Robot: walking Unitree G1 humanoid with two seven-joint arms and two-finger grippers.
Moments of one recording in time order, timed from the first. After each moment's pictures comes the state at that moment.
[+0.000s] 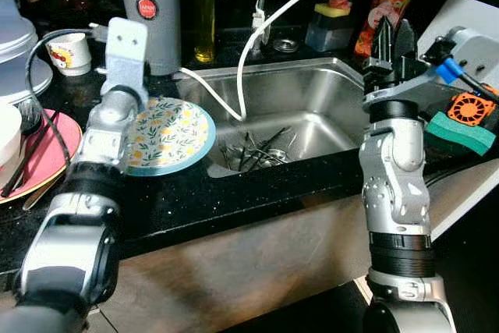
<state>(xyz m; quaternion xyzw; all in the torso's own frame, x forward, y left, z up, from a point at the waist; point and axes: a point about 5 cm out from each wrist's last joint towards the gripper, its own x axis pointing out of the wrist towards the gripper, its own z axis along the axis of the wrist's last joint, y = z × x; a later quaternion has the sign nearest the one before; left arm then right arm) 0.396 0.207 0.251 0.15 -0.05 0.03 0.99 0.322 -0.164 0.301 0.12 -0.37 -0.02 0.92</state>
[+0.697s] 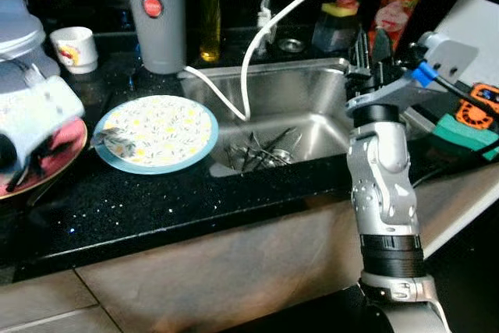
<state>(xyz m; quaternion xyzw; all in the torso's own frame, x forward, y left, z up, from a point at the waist) 0.282 0.298 0.257 0.42 0.16 -0.19 0.87 0.328 -0.153 0.292 0.12 -0.35 0.01 0.93</state>
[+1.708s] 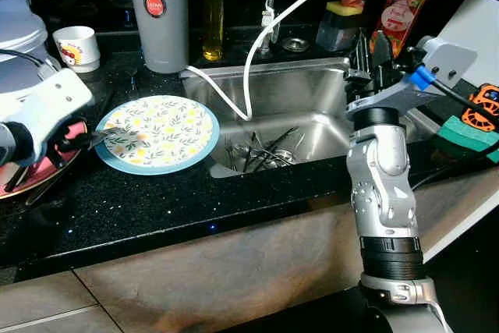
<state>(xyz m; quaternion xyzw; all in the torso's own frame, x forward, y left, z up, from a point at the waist) 0.313 0.300 0.260 0.36 0.14 -0.18 0.91 0.327 -0.155 0.289 0.11 -0.35 0.00 0.93</state>
